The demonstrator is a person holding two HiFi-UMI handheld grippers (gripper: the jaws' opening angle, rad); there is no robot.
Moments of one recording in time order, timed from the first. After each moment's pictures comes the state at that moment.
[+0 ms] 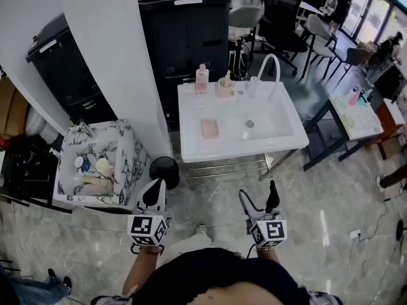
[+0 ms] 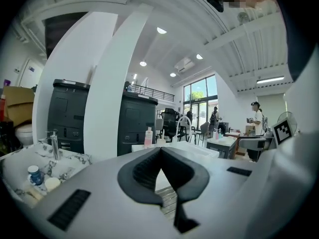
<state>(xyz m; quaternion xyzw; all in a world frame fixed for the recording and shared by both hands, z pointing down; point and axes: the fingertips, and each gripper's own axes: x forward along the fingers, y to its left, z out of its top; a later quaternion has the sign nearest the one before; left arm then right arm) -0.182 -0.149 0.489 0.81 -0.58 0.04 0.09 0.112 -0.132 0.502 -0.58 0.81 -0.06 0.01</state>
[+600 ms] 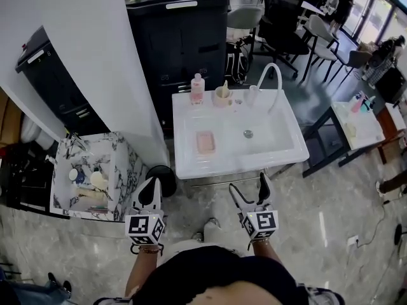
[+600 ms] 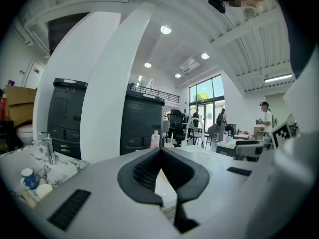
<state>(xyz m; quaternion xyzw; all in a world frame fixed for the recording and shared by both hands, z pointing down) -0.180 -0.238 0.480 0.79 -0.60 0.02 0.09 0.101 -0.246 0.508 -0.55 0.83 -0.05 -0.02</state>
